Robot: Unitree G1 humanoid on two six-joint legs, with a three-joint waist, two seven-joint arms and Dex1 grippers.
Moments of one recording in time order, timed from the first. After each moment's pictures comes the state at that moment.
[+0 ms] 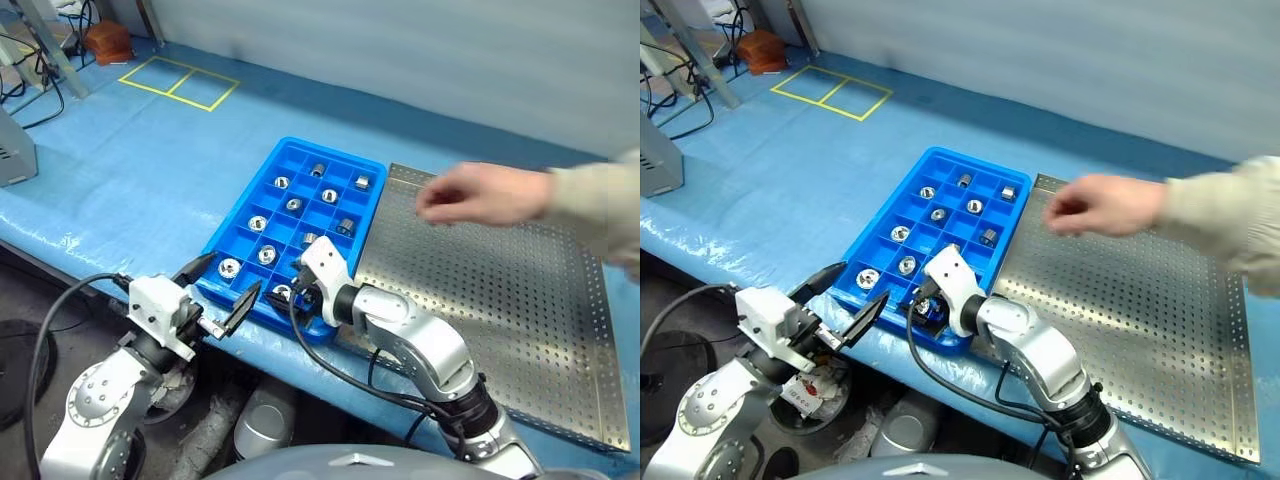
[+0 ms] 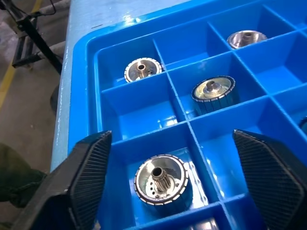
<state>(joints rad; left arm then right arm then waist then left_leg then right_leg) 0.38 0.42 0.11 -0.73 -0.41 0.28 -0.51 -0.23 -0.17 0.41 -0.46 0.25 0.89 0.38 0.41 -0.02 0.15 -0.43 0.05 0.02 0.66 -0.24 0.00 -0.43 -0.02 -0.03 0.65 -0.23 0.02</state>
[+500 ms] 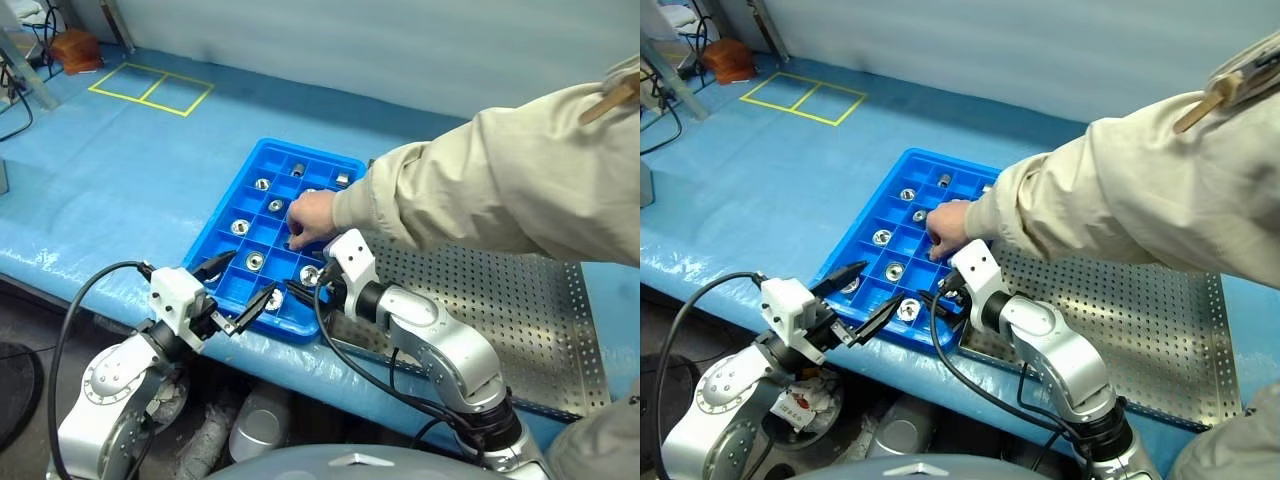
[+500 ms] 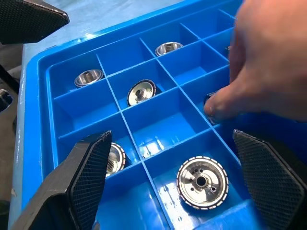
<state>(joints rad) 0.32 0.44 0.08 -0.67 -0.42 0.30 -0.57 -0.18 -0.20 0.34 -0.55 0.26 0.89 0.35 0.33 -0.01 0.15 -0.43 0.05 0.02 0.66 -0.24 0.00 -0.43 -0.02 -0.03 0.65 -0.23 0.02</state>
